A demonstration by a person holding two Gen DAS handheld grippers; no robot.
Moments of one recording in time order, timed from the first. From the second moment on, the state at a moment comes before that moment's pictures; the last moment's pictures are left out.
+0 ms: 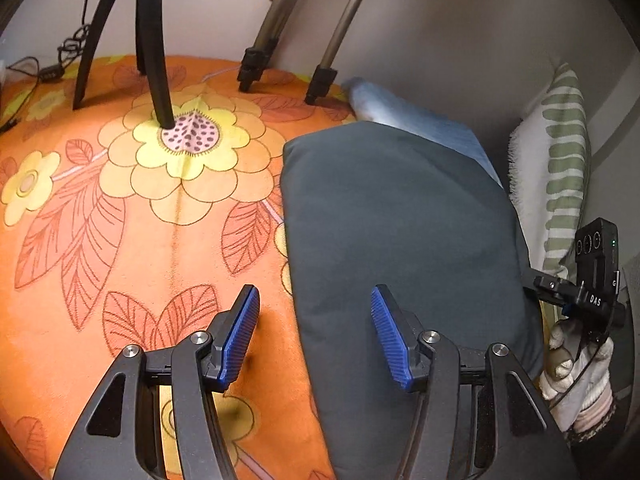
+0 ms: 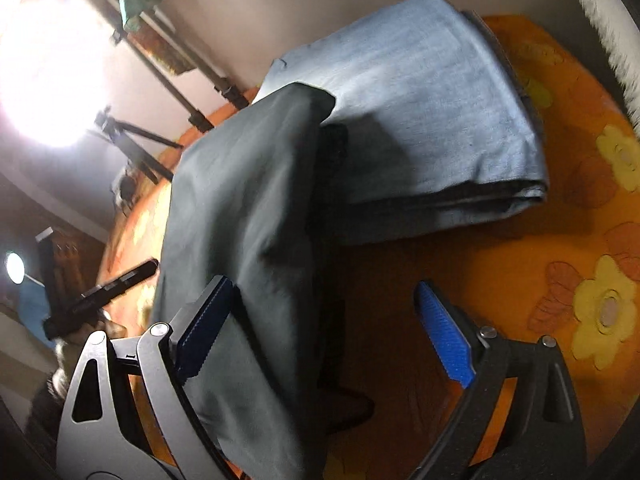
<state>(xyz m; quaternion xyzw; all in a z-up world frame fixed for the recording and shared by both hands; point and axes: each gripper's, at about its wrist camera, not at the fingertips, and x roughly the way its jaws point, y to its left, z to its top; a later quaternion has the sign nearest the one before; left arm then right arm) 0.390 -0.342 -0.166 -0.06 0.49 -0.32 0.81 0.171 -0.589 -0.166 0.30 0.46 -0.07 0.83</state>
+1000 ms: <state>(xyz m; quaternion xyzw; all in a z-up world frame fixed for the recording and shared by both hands) 0.392 -0.368 -0.172 -0.09 0.48 -0.35 0.80 0.185 -0.566 -0.181 0.33 0.43 0.03 0.84</state>
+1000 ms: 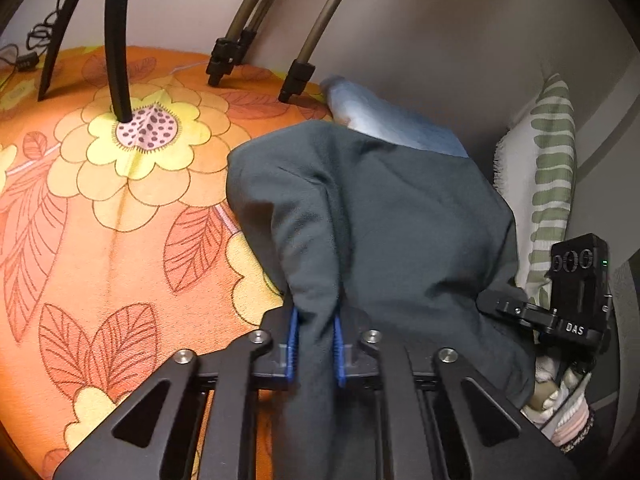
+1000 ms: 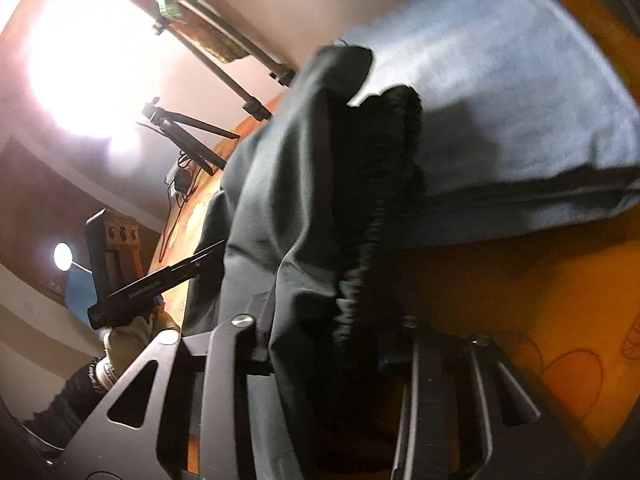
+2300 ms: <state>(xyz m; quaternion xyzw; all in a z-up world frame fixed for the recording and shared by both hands) 0.393 -0.459 -0.025 -0.04 0.31 -0.43 0.85 0.171 -0.606 -0.013 0.21 0.33 -0.08 0.92</state>
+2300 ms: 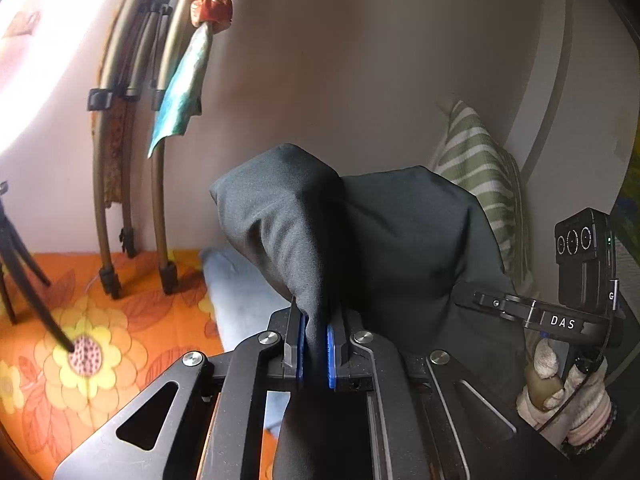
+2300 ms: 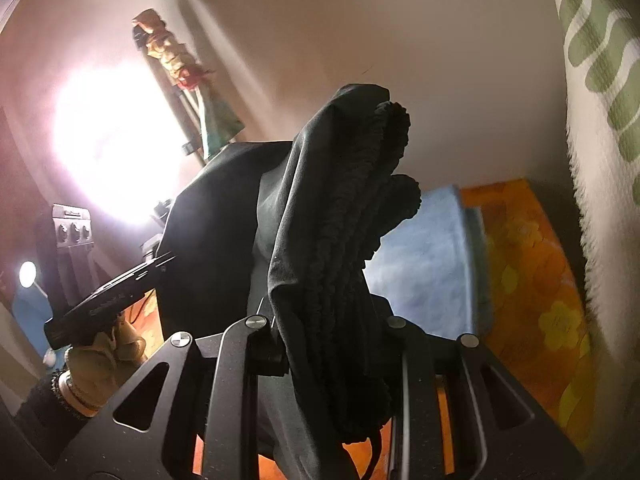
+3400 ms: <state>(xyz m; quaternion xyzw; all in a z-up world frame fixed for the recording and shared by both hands) 0.466 -0.523 -0.100 0.02 0.36 -0.36 0.86 0.245 -0.703 -0.110 0.20 0.41 -0.18 0.87</state>
